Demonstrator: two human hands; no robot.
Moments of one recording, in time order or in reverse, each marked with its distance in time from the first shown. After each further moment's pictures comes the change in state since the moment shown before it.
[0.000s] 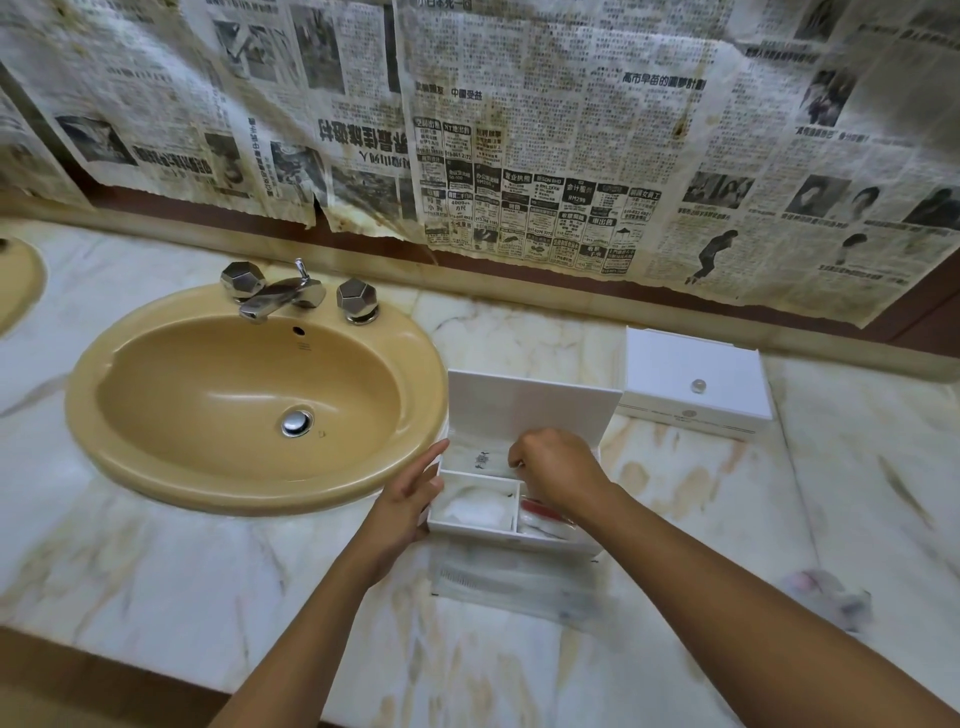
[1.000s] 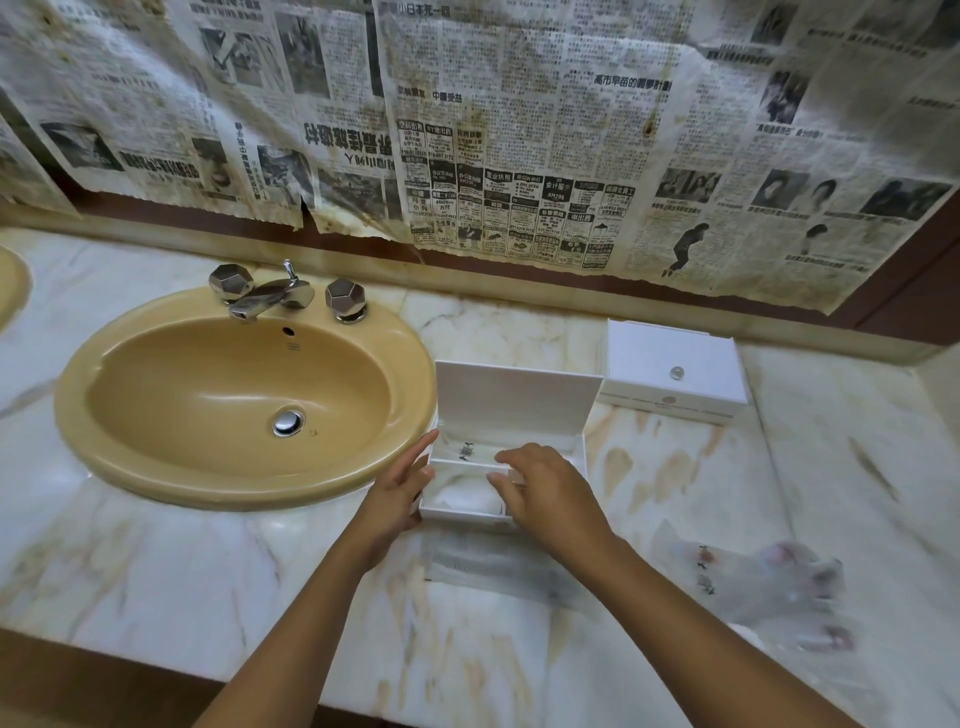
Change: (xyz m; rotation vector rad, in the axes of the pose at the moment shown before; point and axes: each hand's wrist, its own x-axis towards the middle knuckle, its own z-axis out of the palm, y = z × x) left_hand -0.004 0.001 0.002 0.023 0.005 0.010; right_hand -0.066 -0.028 0.007 0.384 0.263 0.087
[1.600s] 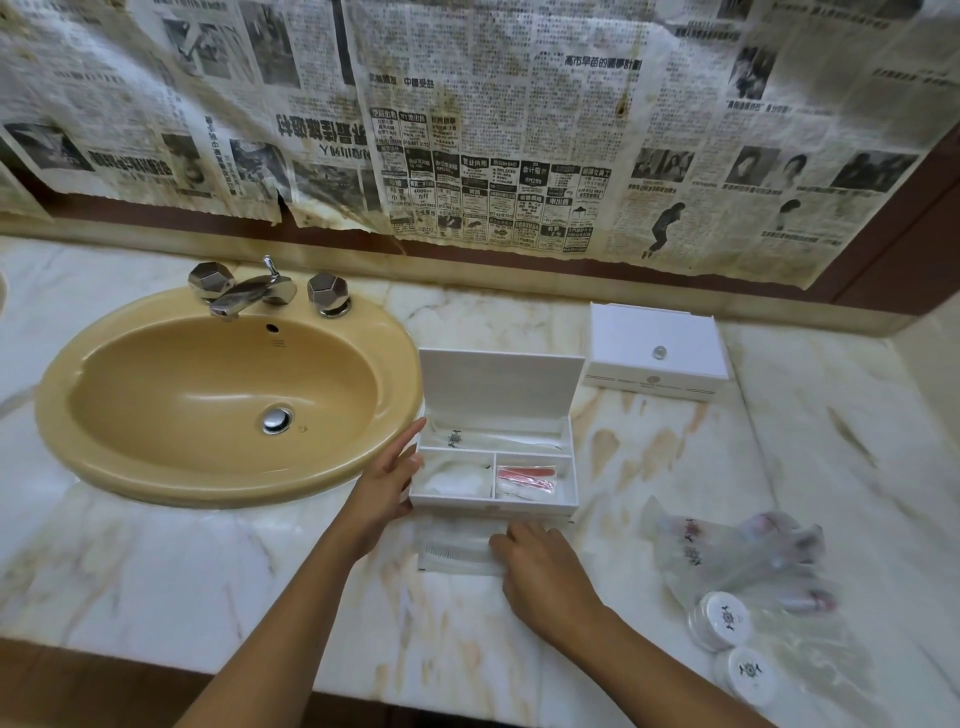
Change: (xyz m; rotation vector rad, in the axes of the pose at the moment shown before) left_hand -0.003 0.004 0.004 0.063 0.022 -0.022; right_hand -0.074 0.020 0.060 -0.374 -0.161 -0.109
